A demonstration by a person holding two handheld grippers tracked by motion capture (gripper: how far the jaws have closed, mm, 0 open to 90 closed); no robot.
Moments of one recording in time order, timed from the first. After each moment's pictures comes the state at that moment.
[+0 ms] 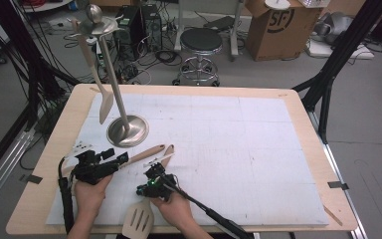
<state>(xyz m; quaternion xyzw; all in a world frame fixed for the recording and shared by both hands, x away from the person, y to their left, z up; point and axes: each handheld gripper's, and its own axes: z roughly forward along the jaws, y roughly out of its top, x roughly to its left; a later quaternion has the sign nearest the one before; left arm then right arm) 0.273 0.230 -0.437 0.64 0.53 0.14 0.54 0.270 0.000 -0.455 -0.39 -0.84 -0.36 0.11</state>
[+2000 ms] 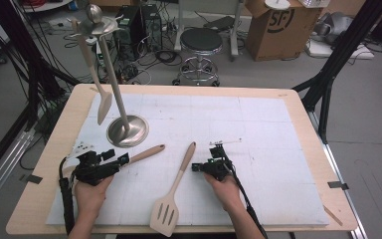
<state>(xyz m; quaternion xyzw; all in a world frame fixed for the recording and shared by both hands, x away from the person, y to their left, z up) 0.272 0.227 -0.437 0.64 0.53 0.14 0.54 0.328 -0.157 -0.464 -0.53 -0.74 -0.40 0.09</state>
